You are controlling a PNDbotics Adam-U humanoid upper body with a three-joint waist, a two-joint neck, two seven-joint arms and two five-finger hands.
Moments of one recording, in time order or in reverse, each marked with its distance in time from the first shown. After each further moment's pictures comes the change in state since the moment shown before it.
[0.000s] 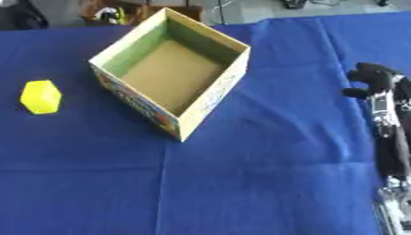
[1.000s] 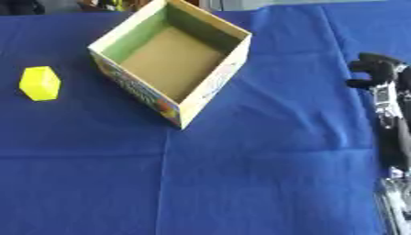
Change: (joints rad) left arm -0.194 0.388 -0.071 0.239 -0.134 -0.033 -0.630; right arm 0.011 -0.008 0.013 0.000 0.008 -0.006 0.020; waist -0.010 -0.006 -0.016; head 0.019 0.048
